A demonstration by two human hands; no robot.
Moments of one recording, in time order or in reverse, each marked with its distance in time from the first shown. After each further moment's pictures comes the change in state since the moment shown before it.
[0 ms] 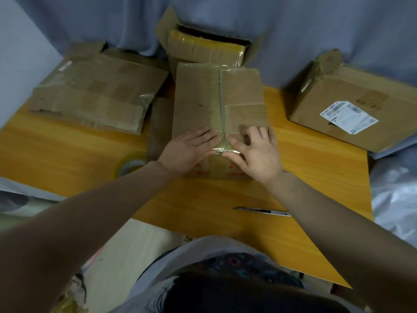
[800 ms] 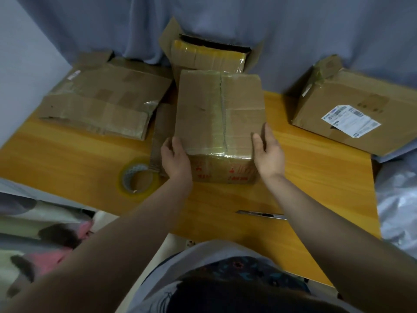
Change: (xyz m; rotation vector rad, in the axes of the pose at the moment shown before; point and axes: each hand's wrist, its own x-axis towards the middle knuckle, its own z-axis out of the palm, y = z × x) left_hand 0.010 0.047 -0.017 -1.027 0.506 -1.726; right_hand 0.002 -0.005 -0.007 0.684 -0.024 0.787
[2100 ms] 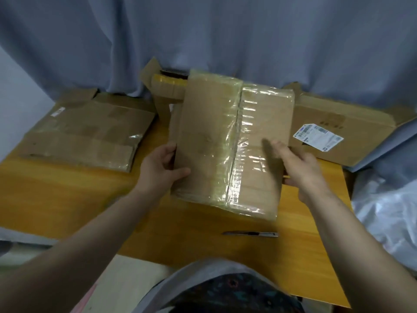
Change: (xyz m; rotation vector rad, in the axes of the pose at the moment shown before) left_hand -0.009 0.060 -0.023 0.193 -0.627 0.344; right_hand -0.015 -0.027 -0.119 0.376 -0.015 0.386
